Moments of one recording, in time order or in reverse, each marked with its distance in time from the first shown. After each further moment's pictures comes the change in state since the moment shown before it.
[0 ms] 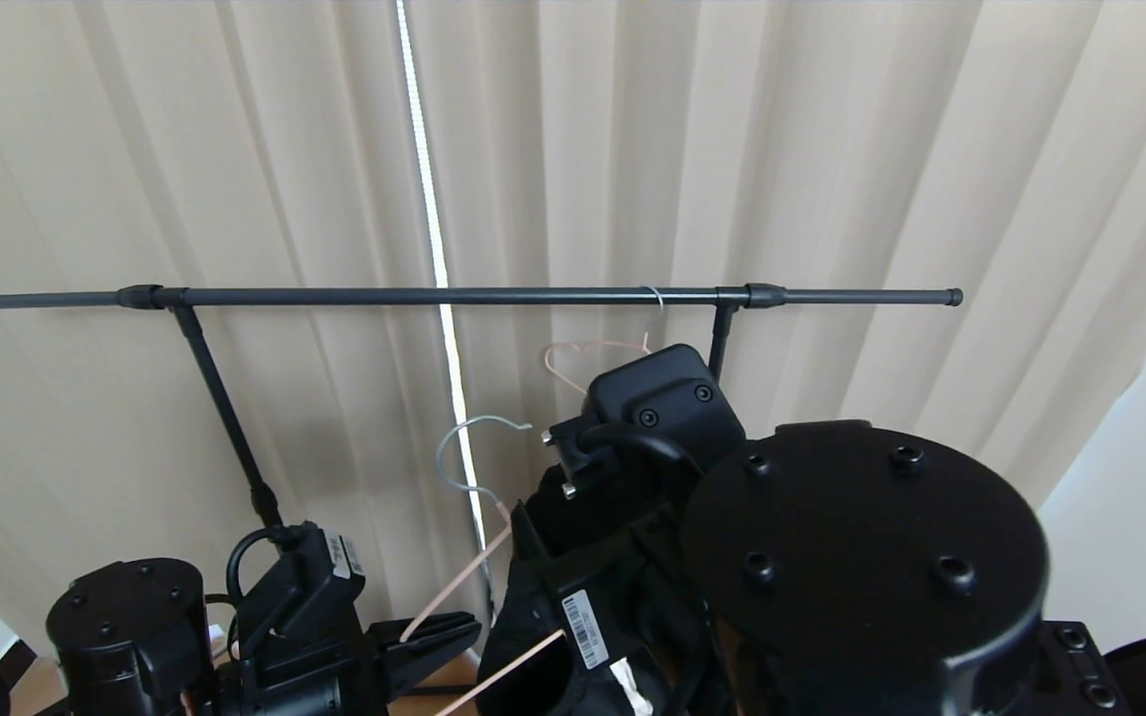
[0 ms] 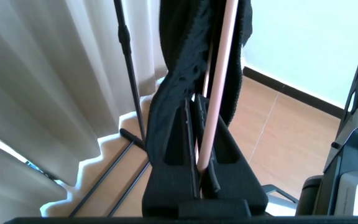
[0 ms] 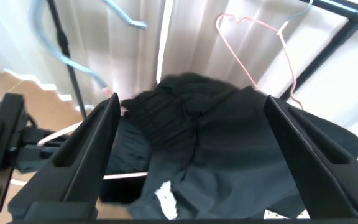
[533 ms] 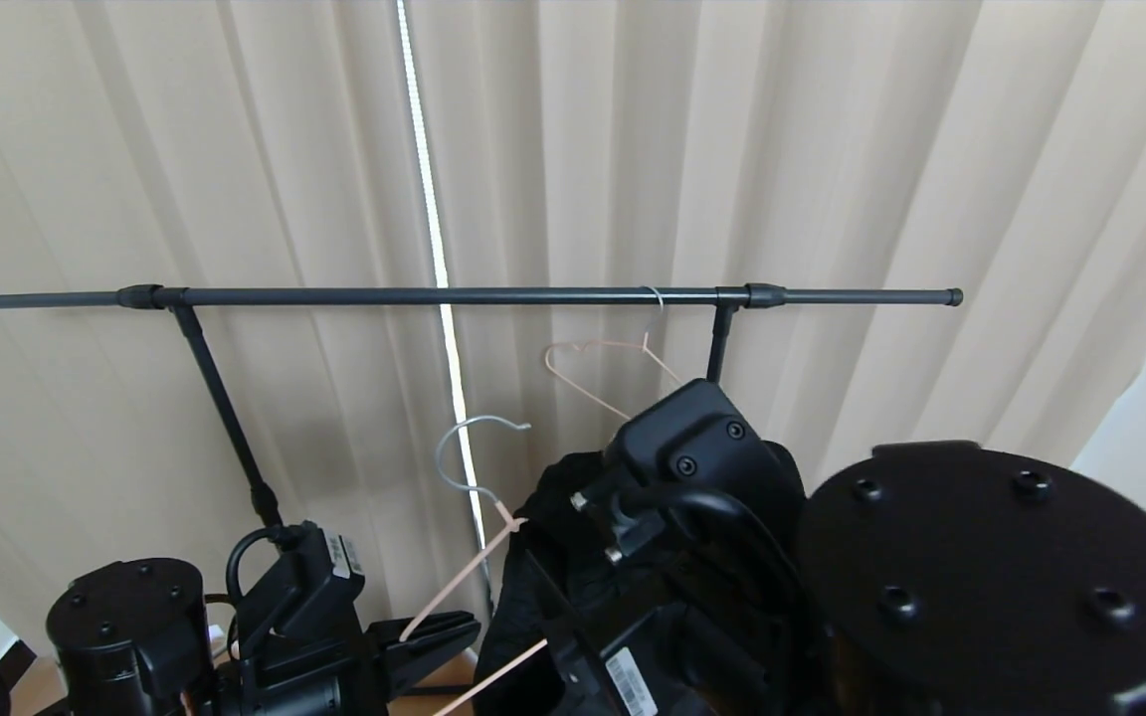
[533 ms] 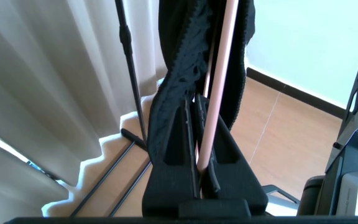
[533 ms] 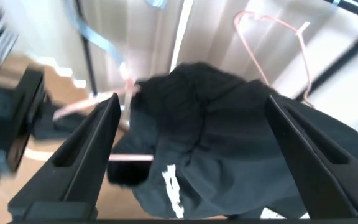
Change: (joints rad) left arm 0.000 0.000 0.000 -0.001 0.002 0.003; right arm -0.015 -0.084 0.099 0.002 0.157 -0.086
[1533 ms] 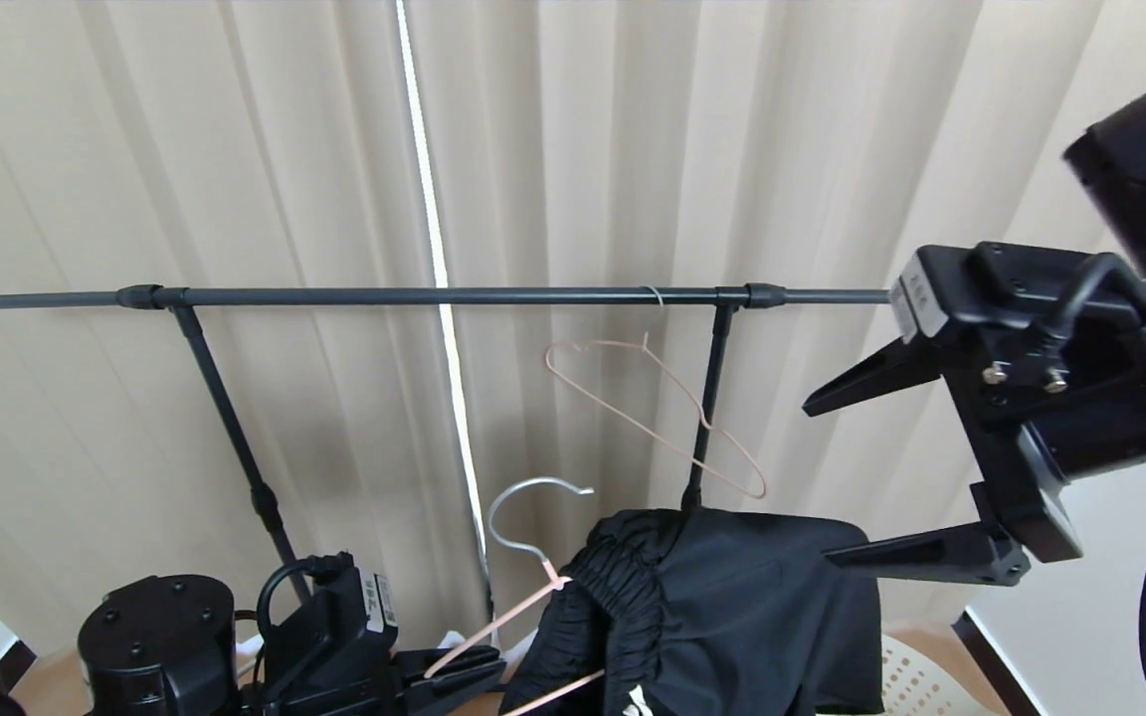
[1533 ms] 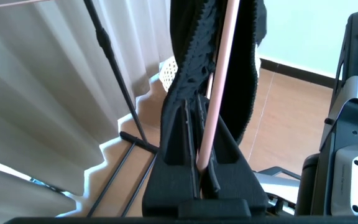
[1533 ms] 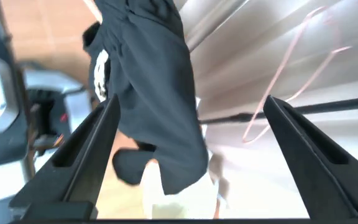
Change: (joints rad) left arm -0.081 0.016 0.000 0.019 -0.009 0.107; right arm -0.671 -0.114 -0.533 1.129 1.009 -0.819
